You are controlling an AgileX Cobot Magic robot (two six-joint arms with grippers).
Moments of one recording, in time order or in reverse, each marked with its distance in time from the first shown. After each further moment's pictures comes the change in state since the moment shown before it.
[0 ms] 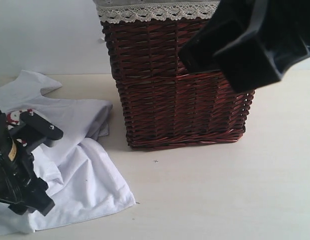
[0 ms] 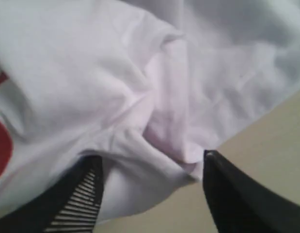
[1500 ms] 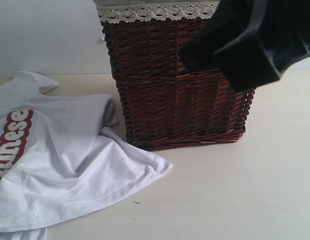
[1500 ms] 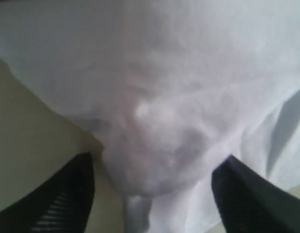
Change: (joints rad) left arm 0.621 0.010 0.250 -0.532 -0.002 0.575; right arm 0.000 0.000 0.000 -0.005 0.000 0.006
